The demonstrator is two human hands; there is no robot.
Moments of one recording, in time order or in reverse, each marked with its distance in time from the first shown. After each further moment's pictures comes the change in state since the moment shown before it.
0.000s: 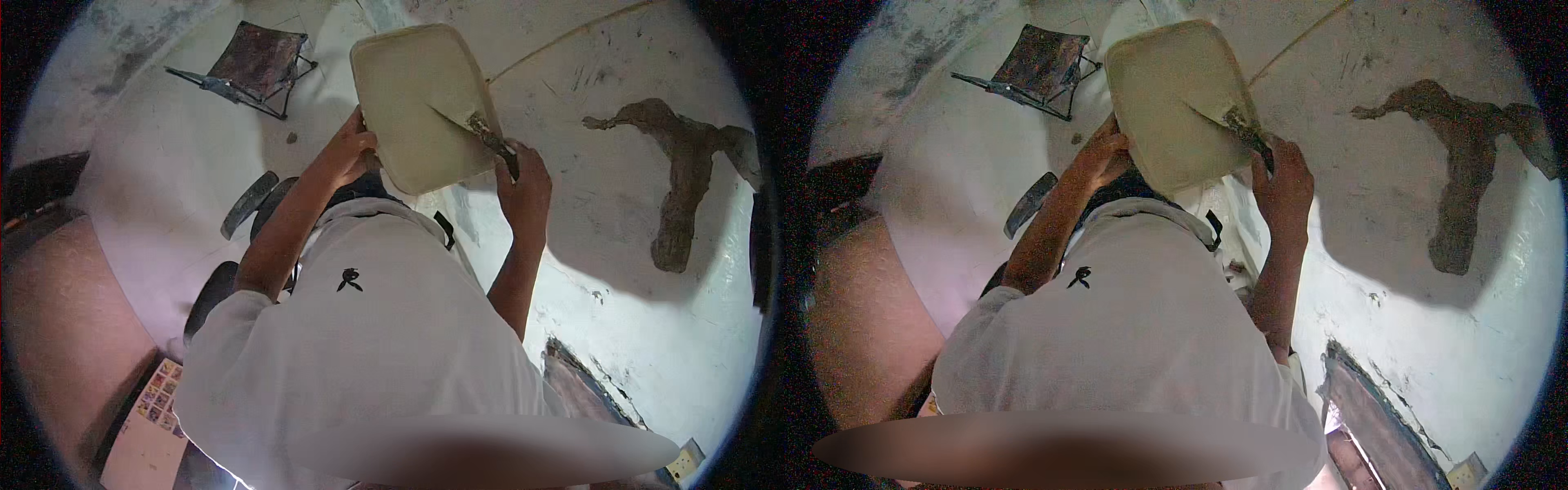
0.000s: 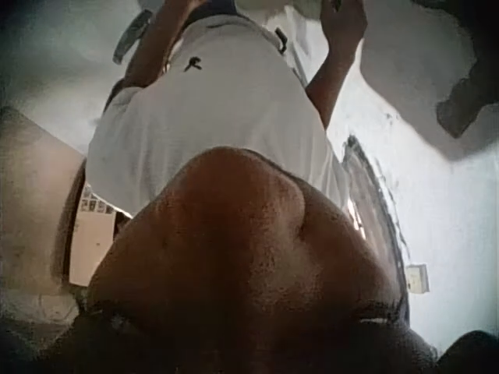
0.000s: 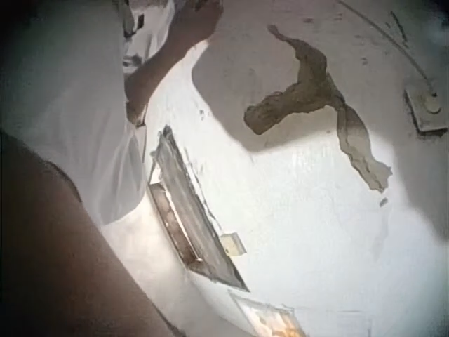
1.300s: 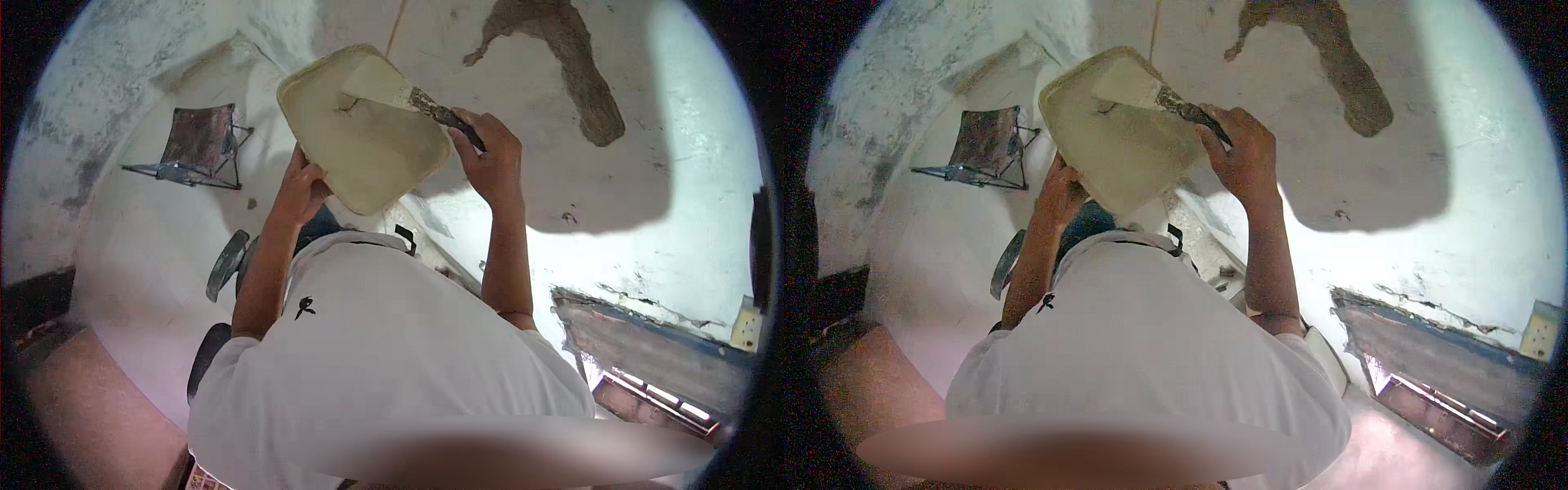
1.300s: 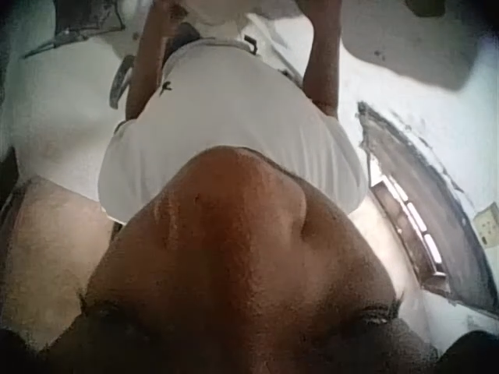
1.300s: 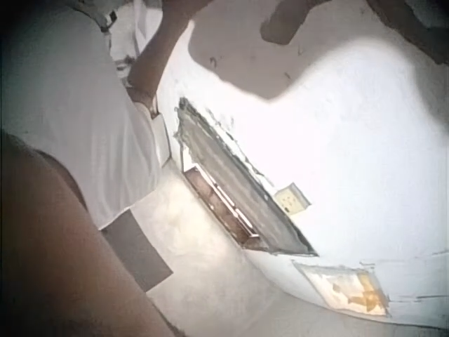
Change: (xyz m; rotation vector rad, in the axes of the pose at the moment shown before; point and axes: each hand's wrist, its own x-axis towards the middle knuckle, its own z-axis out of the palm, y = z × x) left_hand -0.038 -0.018 0.063 0.027 -0.058 0.067; right_hand -0.042 0.010 -0.070 0.063 0.335 -0.106
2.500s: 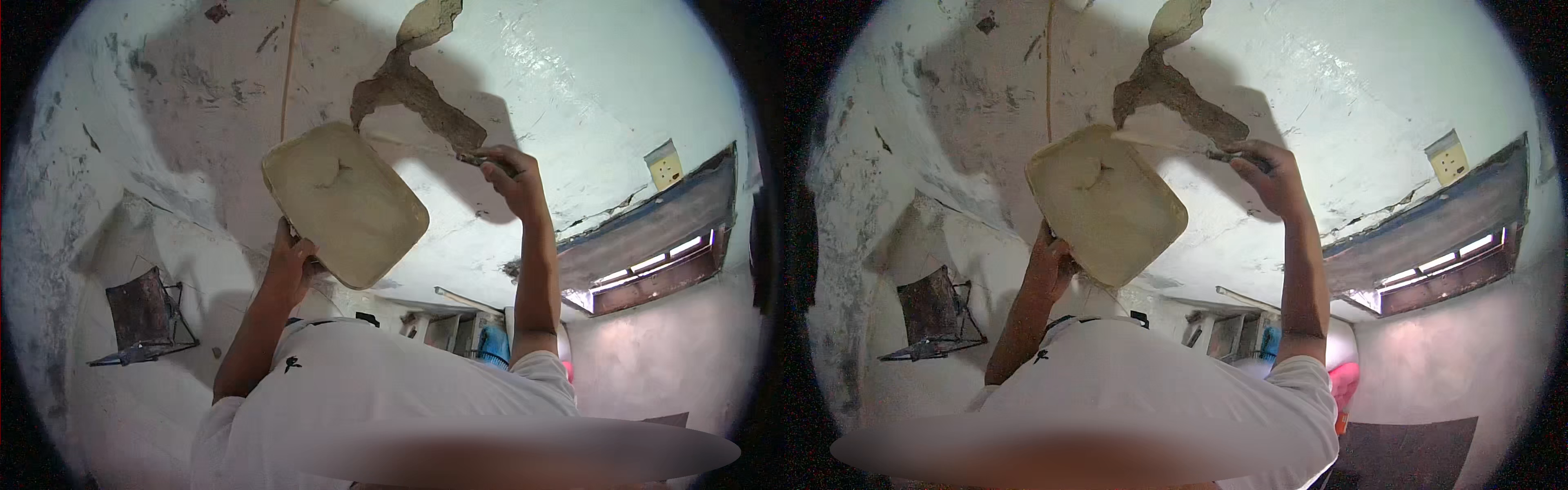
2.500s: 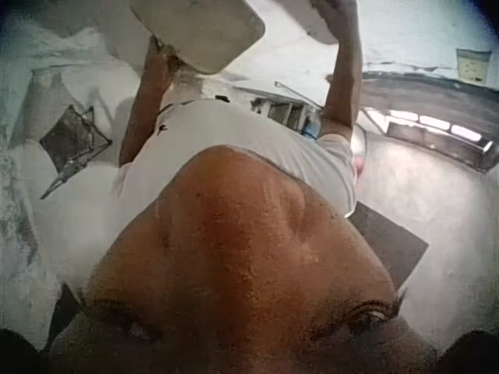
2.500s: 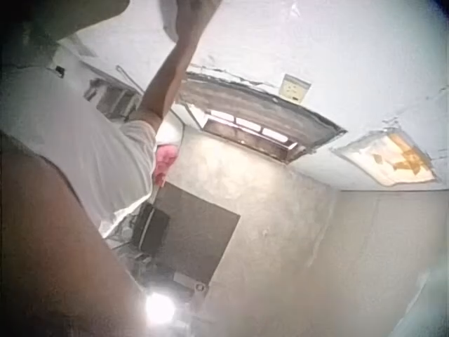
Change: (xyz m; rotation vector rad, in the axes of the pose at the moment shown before) left_hand 0.041 0.059 0.074 0.040 -0.390 -0.228; right_hand -0.004 -0.026 -0.171 0.066 0.112 0.395
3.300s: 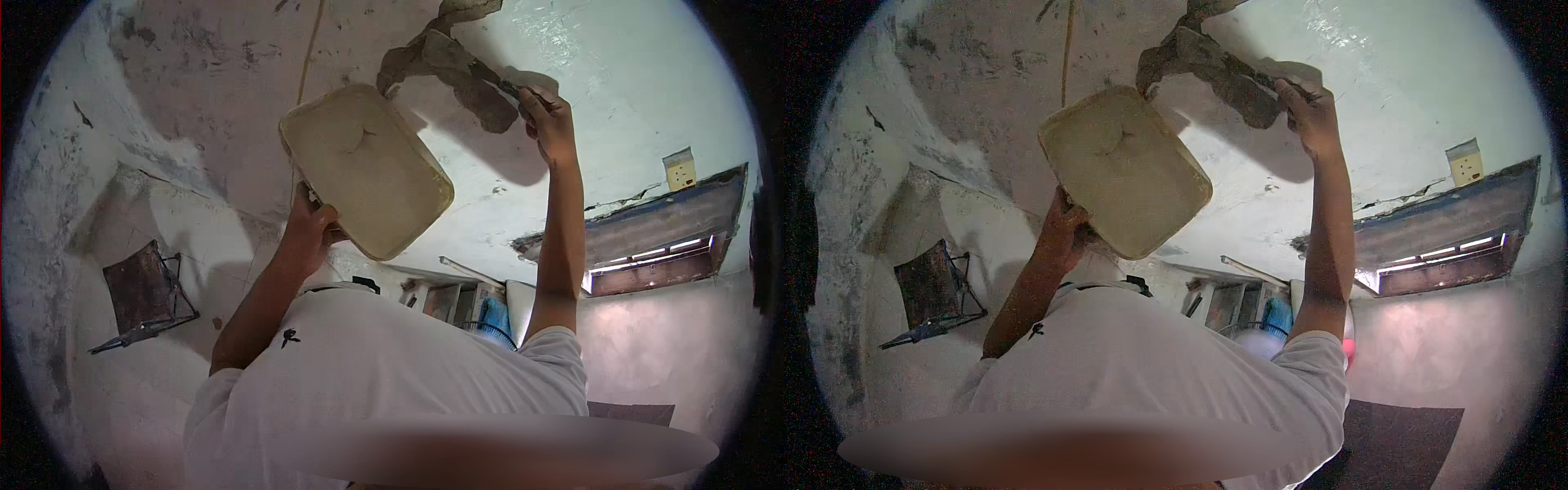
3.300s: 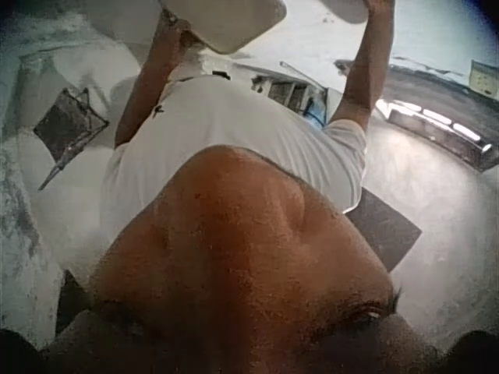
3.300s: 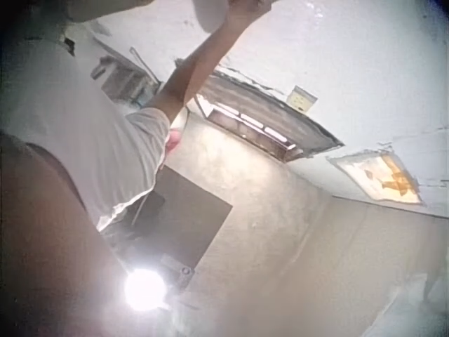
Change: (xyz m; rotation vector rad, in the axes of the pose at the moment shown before) left_hand 0.019 0.006 -0.014 -0.018 -0.026 -0.072; right_hand 0.067 0.007 -0.004 0.268 0.180 0.211
